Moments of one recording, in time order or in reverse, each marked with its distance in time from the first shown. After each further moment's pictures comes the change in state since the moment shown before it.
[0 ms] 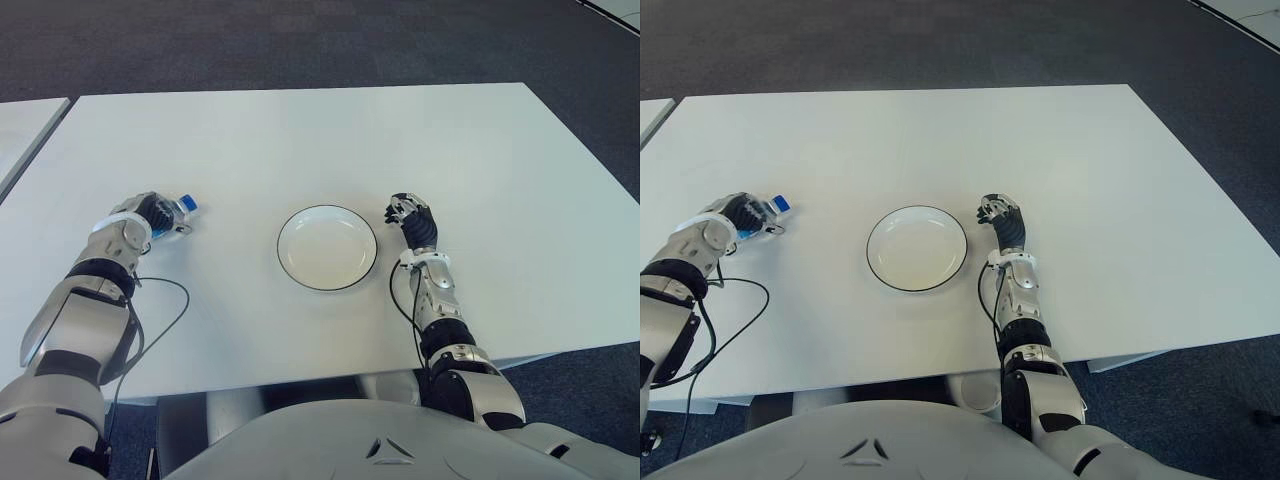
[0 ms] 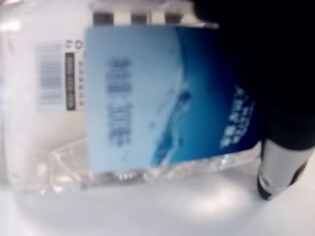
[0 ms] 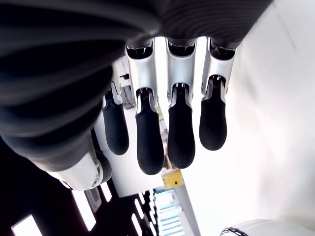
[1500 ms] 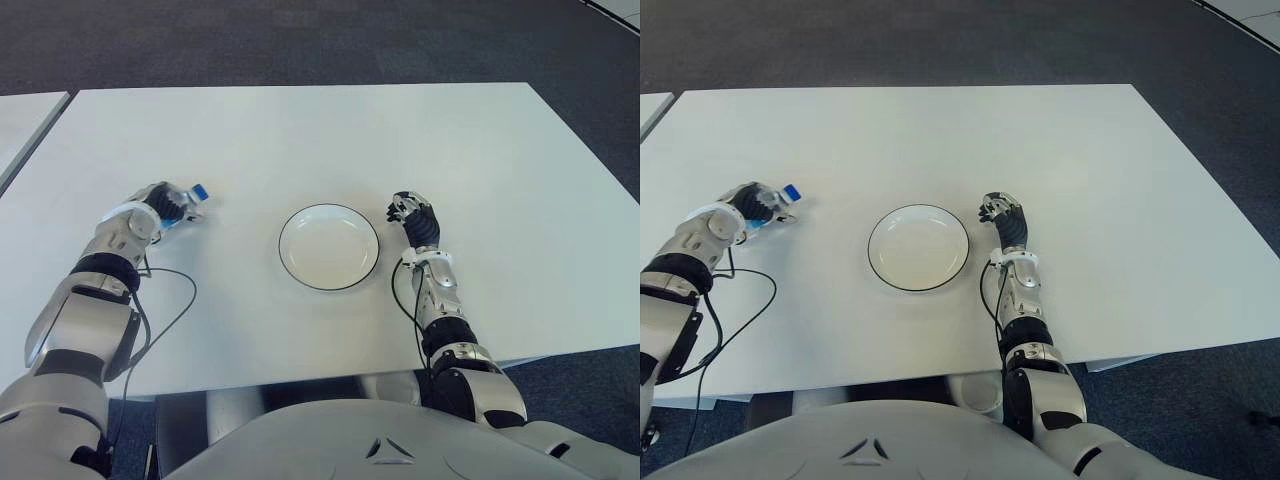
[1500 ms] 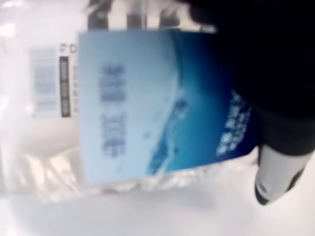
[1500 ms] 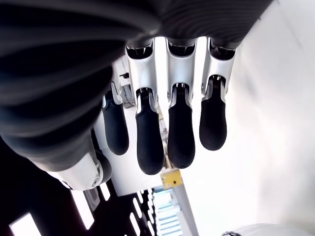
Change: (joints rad) left arm -0.019 -0.017 0.066 -0.179 -0.046 -0.071 -0.081; right arm -0.011 -0.007 -0.006 0.006 0.003 -0.005 0.009
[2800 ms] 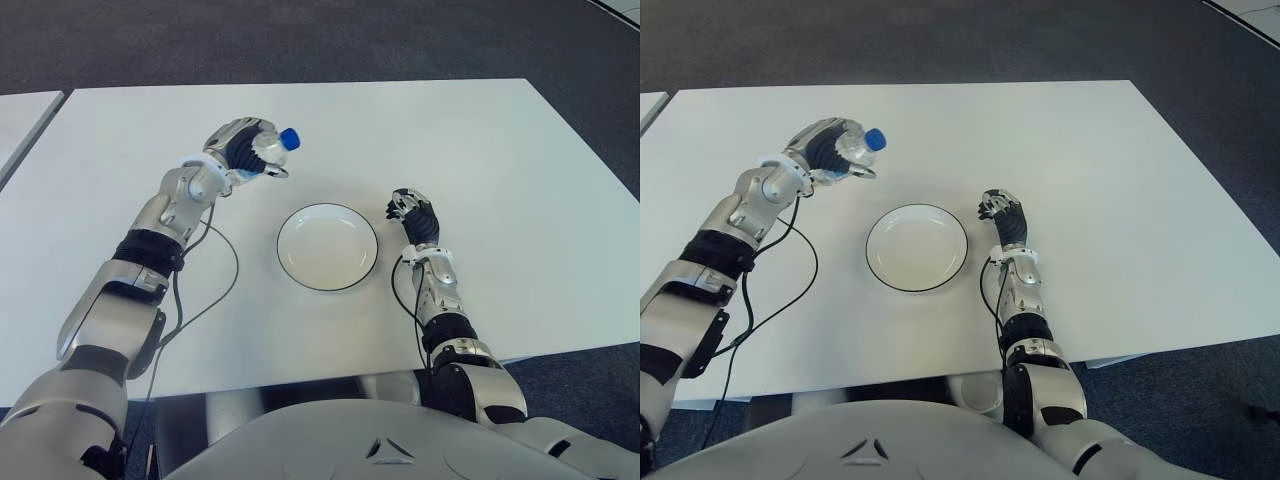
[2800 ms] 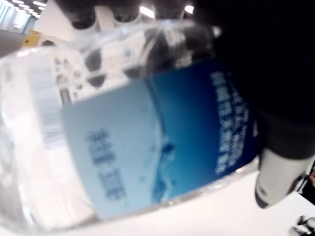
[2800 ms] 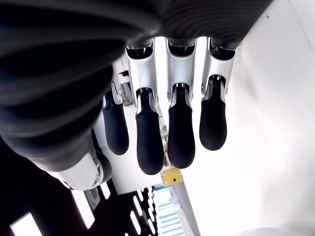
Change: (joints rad) left arm -0.012 -0.120 -0.041 -0.560 0.028 -0.084 -0.008; right arm -0.020 0.000 -0.010 0.024 0.009 -0.001 0.026
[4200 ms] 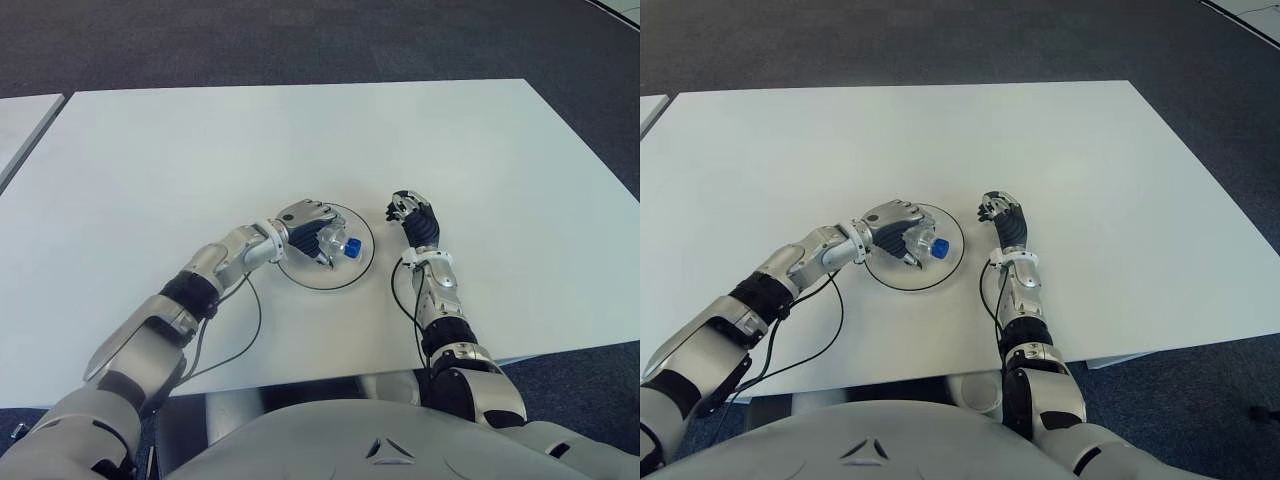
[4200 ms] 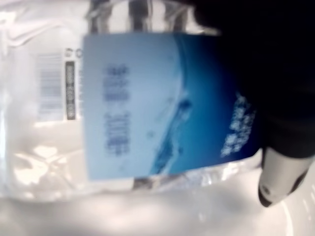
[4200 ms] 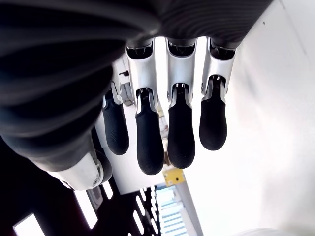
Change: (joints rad) left arm 0.141 -0.077 -0.278 0.050 0.270 -0.270 0.054; right arm 0.024 0.005 0.001 -0.028 0.009 0.000 0.008
